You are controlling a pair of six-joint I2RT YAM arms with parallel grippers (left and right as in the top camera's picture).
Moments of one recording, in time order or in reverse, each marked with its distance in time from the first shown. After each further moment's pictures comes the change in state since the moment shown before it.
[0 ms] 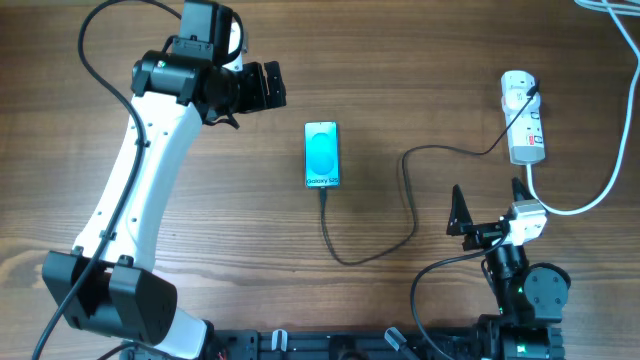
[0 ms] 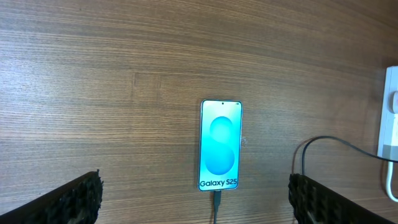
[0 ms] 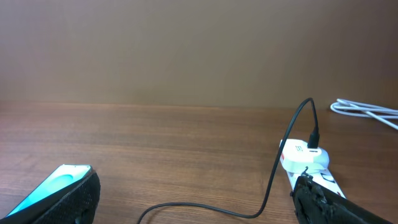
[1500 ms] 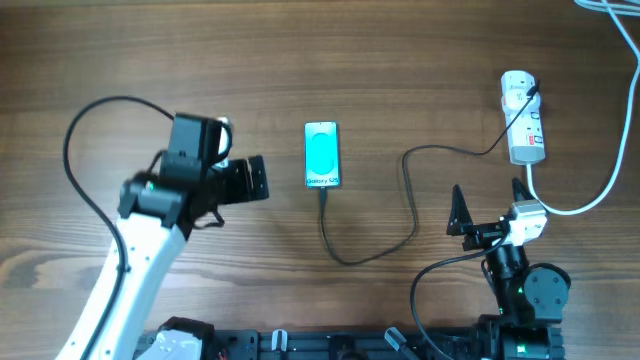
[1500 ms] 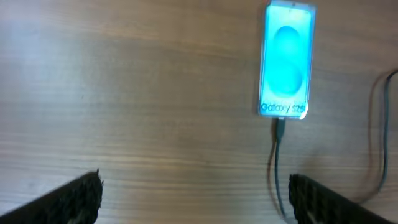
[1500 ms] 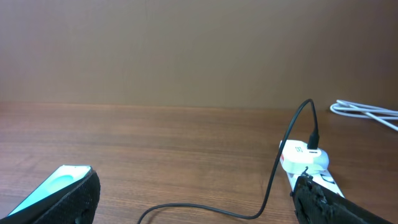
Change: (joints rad) left arm -0.014 -0.501 -0.674 0.167 -0.095 0.033; right arm 0.000 -0.003 0.000 0.000 0.000 -0.001
